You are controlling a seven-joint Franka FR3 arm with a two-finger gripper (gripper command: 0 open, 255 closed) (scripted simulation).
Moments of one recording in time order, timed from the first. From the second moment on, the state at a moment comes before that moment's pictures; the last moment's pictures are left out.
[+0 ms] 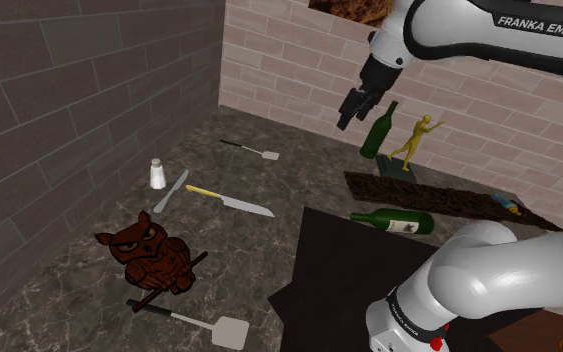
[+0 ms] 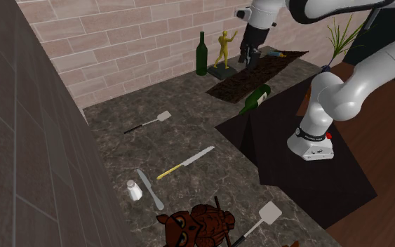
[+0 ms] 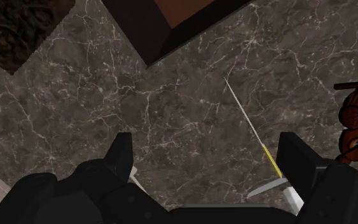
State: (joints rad) arm 0.01 -0.68 0.00 -2.34 -0.04 1.81 -0.13
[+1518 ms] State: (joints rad) arm 0.13 0.07 0.07 -2.21 -0.03 2.32 -0.30
